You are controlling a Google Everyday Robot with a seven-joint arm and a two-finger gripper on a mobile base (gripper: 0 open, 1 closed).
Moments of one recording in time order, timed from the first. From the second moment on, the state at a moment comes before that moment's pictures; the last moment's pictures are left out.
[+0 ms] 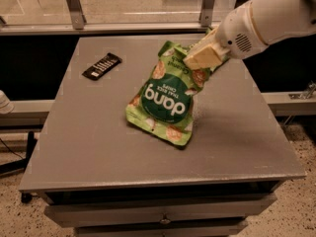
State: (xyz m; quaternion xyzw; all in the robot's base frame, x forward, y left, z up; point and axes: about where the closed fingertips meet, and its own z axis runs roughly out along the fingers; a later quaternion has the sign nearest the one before) arm 0.547 -0.085 0.965 -0.51 0.76 0.17 0.37
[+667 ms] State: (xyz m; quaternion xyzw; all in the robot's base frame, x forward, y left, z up) arm 0.612 -0.059 1.009 -0.44 0.73 0.18 0.50
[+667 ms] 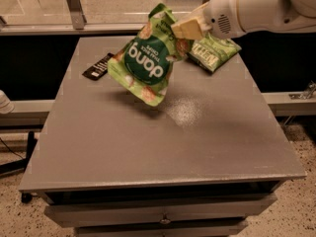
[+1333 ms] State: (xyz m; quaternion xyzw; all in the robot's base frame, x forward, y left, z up) arm 0.686 -0.065 1.019 -0.32 0.74 0.13 0.57
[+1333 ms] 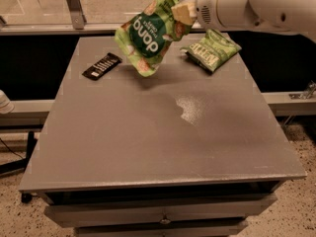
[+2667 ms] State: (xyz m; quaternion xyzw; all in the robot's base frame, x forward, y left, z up) arm 0.811 -0.067 0.984 -0.14 0.77 0.09 0.62
